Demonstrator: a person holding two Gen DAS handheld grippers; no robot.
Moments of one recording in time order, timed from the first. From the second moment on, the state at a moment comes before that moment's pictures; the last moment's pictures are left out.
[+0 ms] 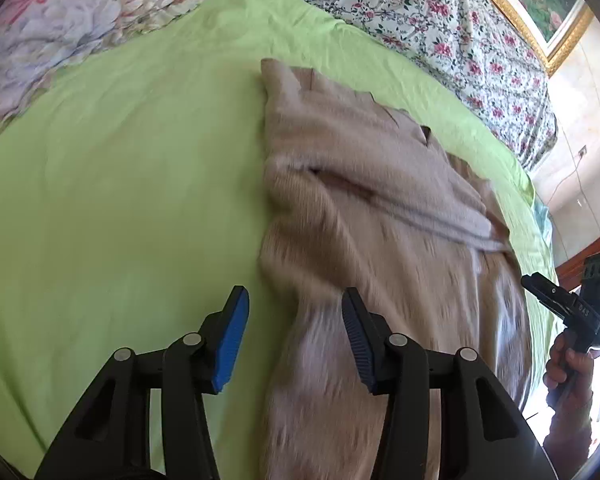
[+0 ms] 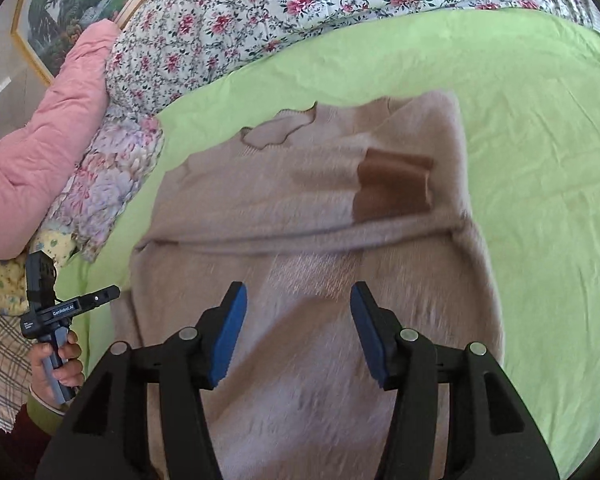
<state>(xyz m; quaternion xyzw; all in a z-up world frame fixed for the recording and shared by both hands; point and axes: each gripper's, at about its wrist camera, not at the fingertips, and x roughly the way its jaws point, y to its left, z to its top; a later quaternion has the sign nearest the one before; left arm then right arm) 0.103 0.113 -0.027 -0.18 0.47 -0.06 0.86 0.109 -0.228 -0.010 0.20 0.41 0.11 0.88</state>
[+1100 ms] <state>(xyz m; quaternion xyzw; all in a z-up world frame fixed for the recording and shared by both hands) -0.029 0.092 -0.030 -0.14 0.46 -0.17 0.86 -0.036 -0.249 -0.032 0.25 0.41 0.08 0.88</state>
